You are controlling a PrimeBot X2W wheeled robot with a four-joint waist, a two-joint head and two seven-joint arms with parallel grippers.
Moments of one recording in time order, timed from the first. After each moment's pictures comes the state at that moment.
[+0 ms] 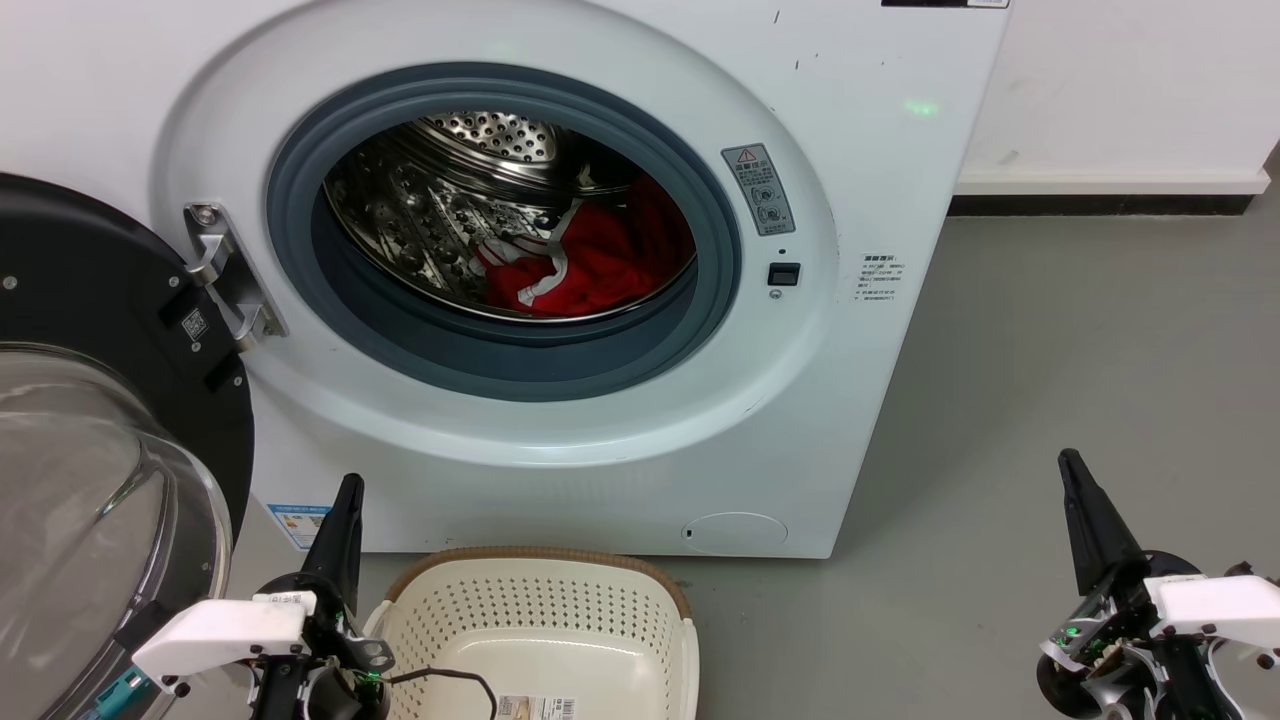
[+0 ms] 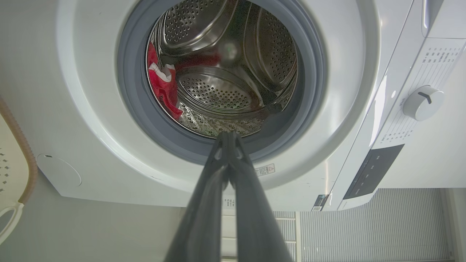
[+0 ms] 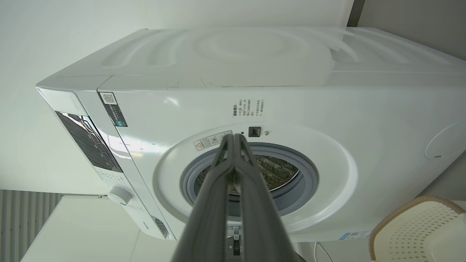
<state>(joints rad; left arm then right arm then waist) -0.11 0.05 0.11 0.25 -1.61 -0.13 0.11 -0.10 -0.05 -0.11 0.25 1.62 0.13 0.11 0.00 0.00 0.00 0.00</state>
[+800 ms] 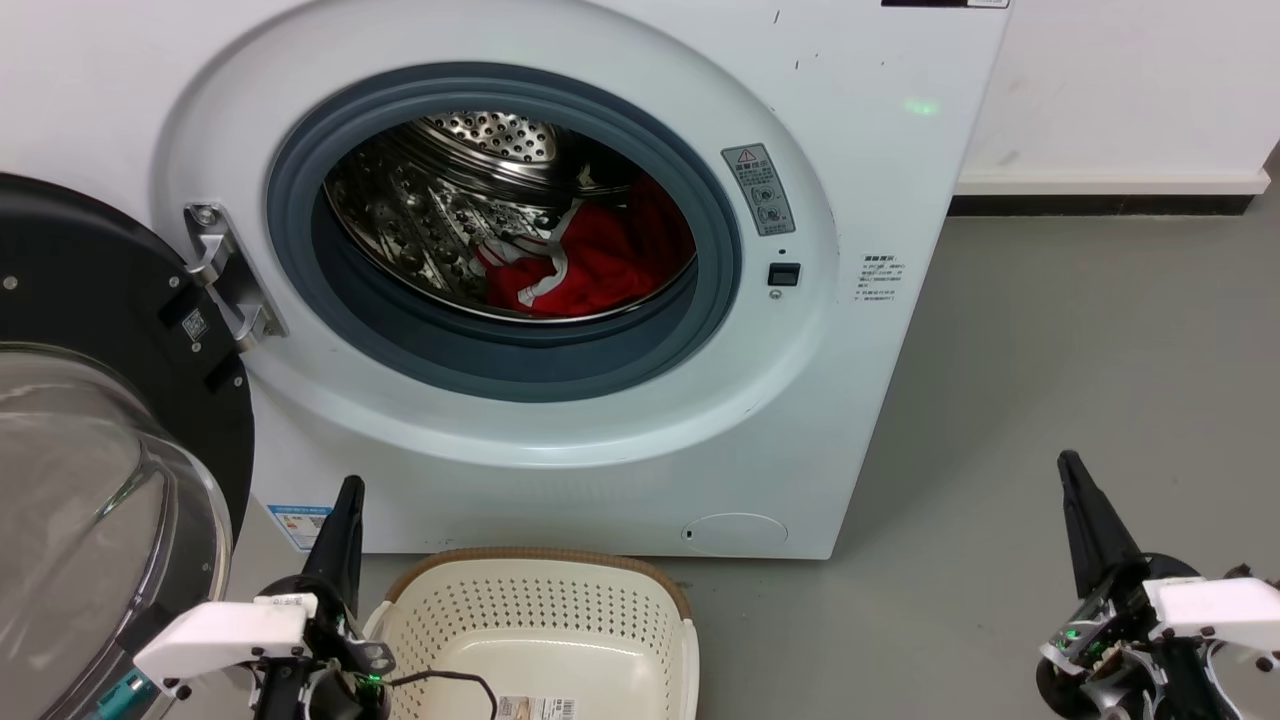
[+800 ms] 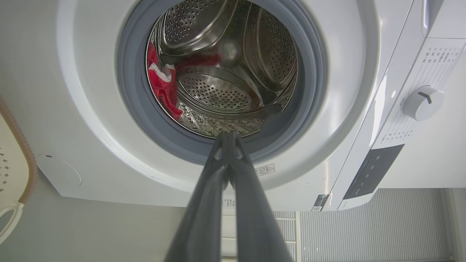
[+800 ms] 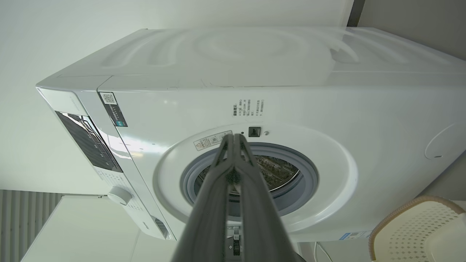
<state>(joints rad) -0.11 0.05 0.11 0.25 -1.61 -0.13 0.11 -0.10 -0.05 -0.11 0.25 1.62 0.13 0.11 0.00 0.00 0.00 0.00</state>
